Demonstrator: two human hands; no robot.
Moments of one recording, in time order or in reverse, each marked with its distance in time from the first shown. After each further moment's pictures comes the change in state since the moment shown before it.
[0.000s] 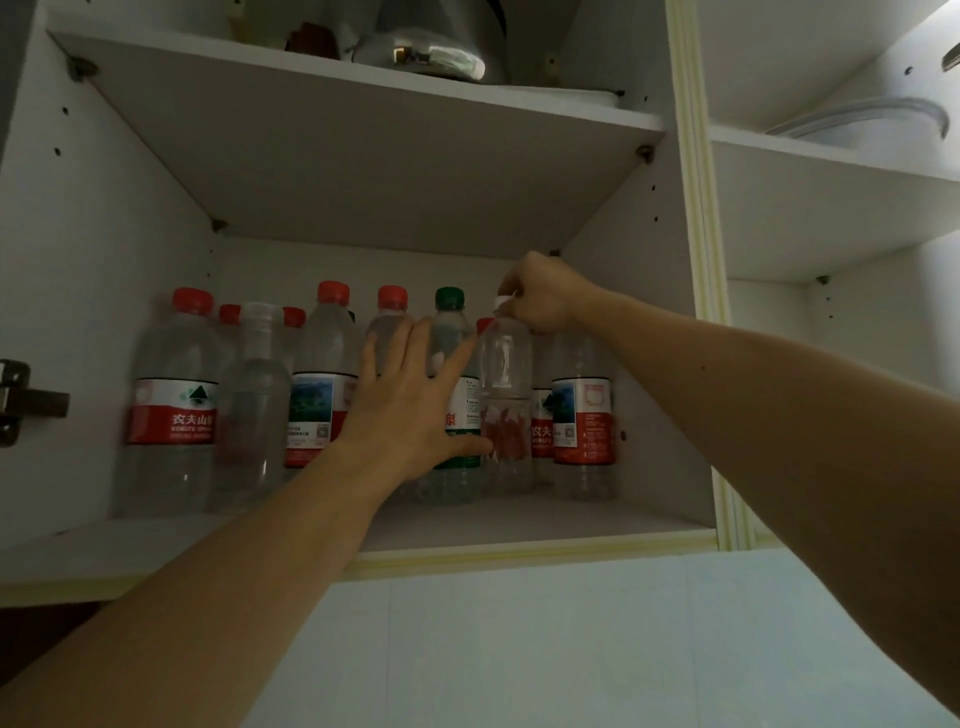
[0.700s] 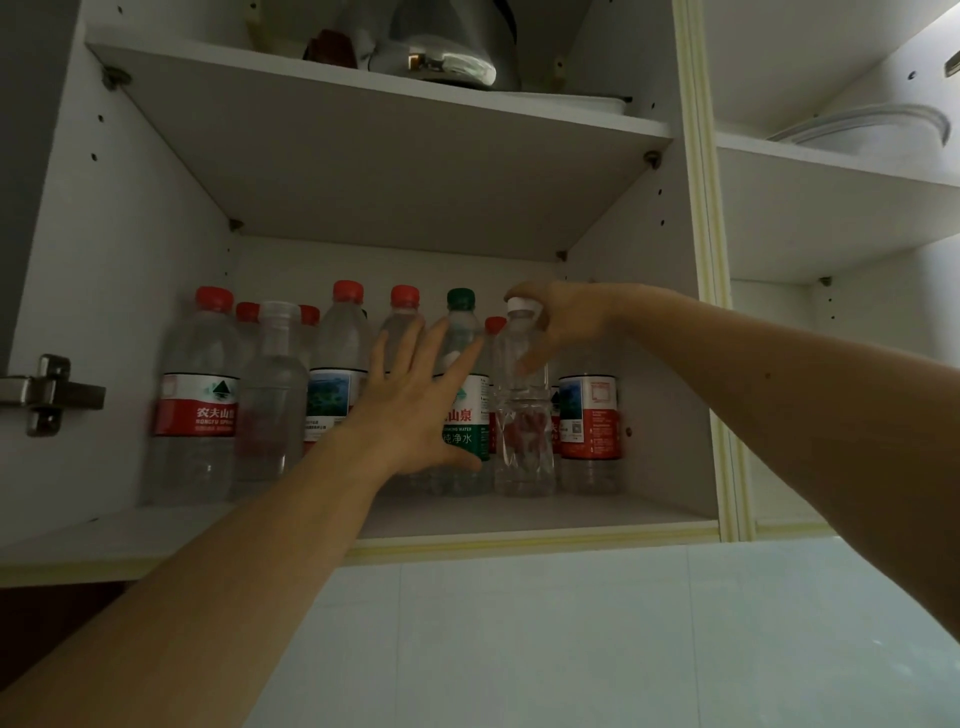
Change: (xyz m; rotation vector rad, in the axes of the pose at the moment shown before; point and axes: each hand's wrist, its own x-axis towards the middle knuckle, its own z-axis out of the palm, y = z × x) left_hand 0.000 -0.017 -0.001 0.001 -0.108 0.091; right_hand -0.025 0.003 -0.016 0.002 -0.353 0.033
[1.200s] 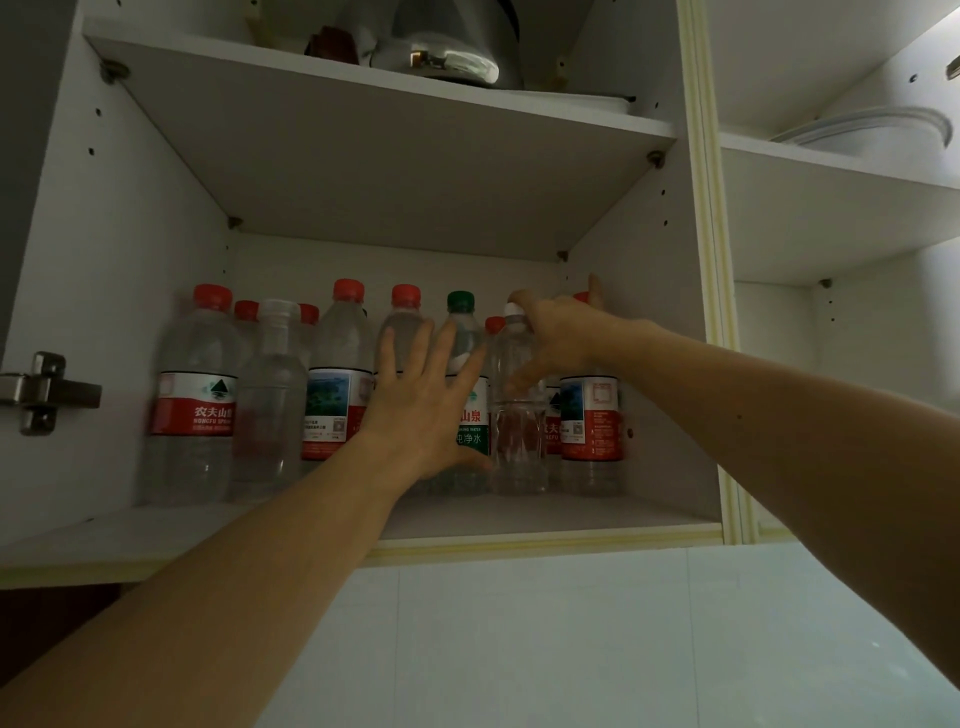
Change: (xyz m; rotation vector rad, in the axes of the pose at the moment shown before) left_hand 0.003 0.018 0.003 0.189 0.011 -0.061; right_hand 0.010 0.002 0.031 -0.340 0.180 0.020
